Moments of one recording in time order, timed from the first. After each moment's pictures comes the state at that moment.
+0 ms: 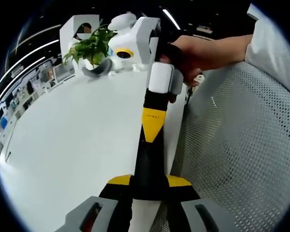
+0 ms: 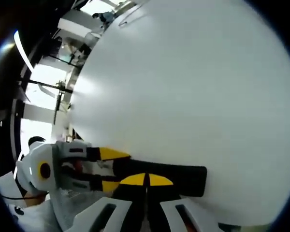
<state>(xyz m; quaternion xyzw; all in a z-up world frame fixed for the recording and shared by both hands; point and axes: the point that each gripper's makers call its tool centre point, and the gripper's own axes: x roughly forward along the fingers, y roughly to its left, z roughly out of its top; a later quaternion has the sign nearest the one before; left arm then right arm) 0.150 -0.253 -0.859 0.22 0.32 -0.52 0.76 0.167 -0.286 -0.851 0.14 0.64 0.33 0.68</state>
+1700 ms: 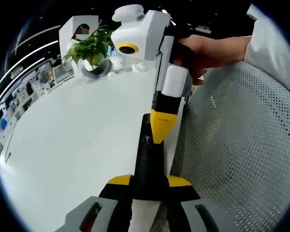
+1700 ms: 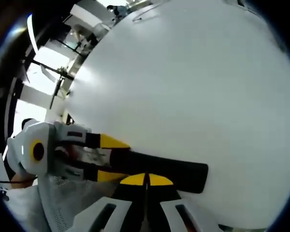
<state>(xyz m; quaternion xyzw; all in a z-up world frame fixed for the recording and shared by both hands) 0.150 -0.254 -0.859 0.22 0.32 -0.53 0.76 0.157 -0.288 -0.853 0.07 0.62 0.35 0.69</state>
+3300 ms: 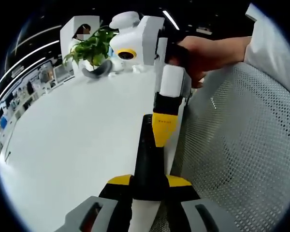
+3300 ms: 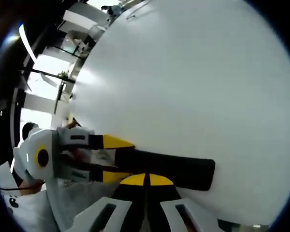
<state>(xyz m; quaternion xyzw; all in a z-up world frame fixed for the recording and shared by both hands) 0.150 -0.254 -0.859 0.22 0.31 -0.53 0.76 0.147 -0.283 -0.852 0.10 0.65 0.35 0.66</state>
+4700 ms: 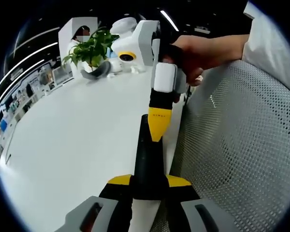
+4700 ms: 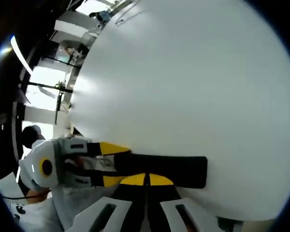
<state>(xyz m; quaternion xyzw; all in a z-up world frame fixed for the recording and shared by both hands) 0.149 -0.255 -0.859 0.22 0.31 -0.53 0.76 0.162 -0.286 -0.844 0.15 0.64 0.34 0.68</state>
